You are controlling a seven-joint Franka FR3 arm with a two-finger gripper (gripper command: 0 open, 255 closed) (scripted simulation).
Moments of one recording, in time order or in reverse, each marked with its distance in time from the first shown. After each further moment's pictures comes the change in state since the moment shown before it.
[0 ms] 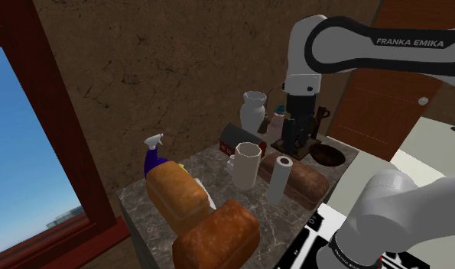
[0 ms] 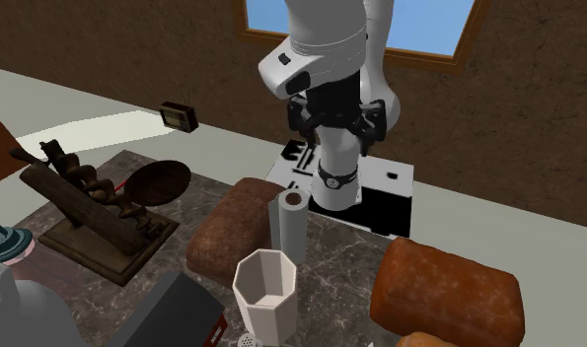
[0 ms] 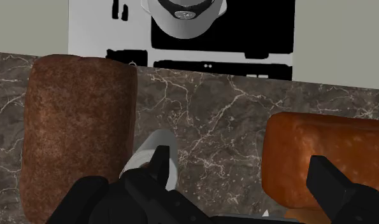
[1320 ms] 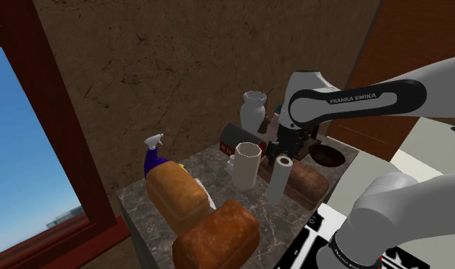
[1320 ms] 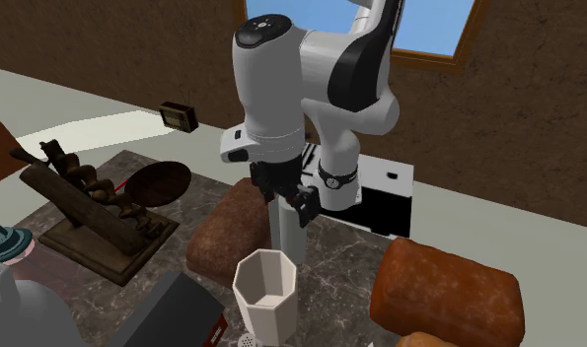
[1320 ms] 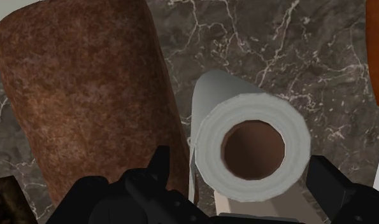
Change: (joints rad) arm -0.157 0.077 -0.014 -0.330 -0.057 0.609 0.140
